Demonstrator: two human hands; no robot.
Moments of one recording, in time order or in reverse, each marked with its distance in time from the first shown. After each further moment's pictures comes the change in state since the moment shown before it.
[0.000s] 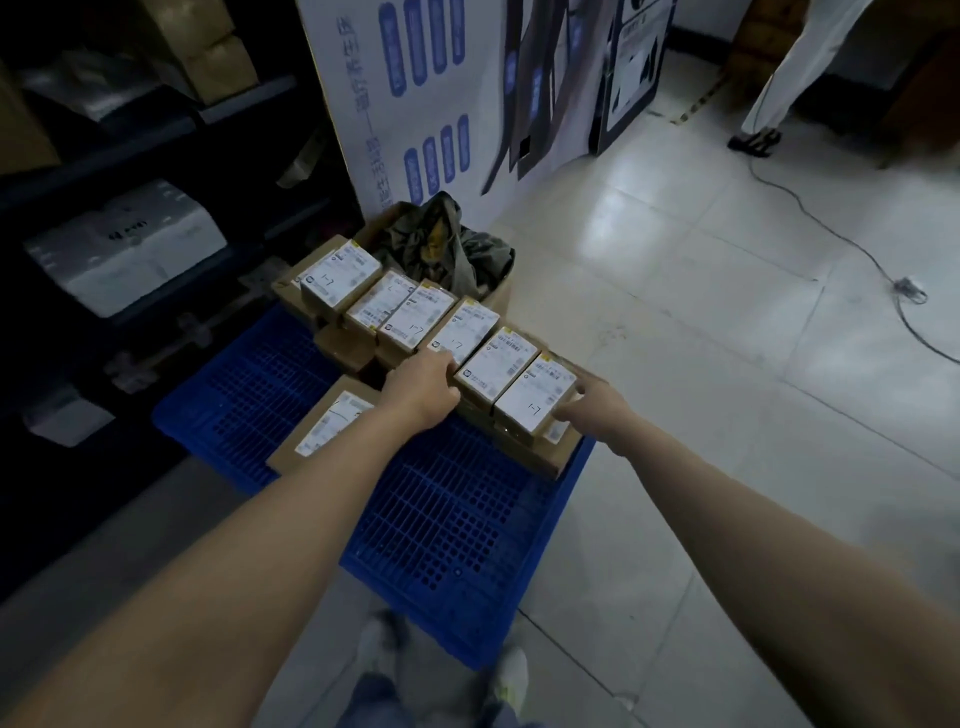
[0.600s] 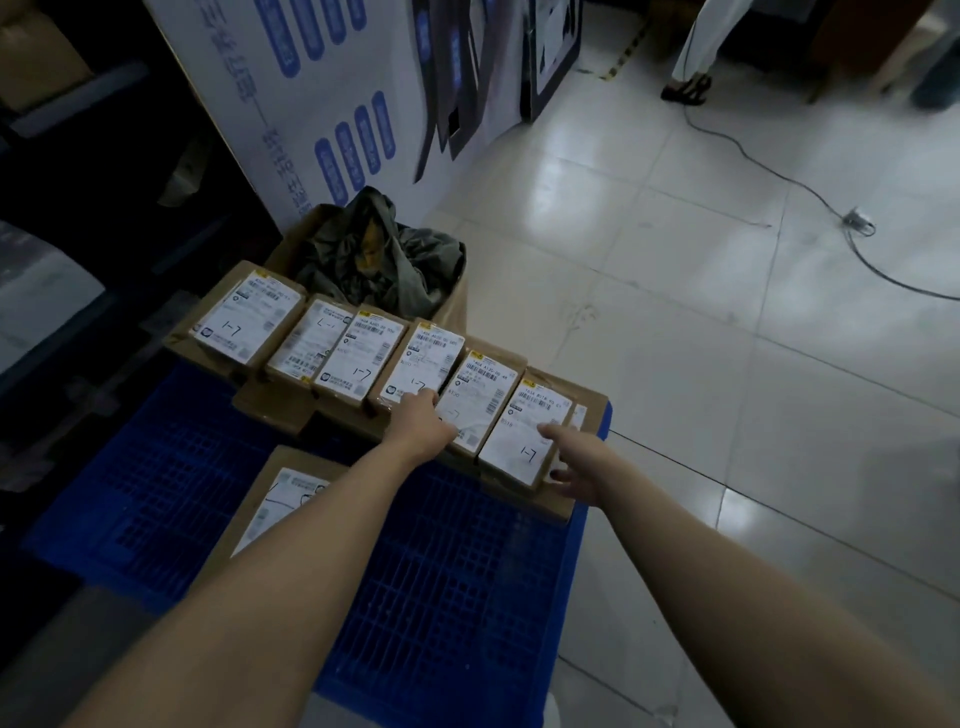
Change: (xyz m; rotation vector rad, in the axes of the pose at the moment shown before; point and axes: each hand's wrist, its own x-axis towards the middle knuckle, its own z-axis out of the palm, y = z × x) left_hand 0.151 -0.034 0.093 -0.193 -0.192 -0.117; right_hand 0.122 0.039 0.057 0.892 -0.095 0.436
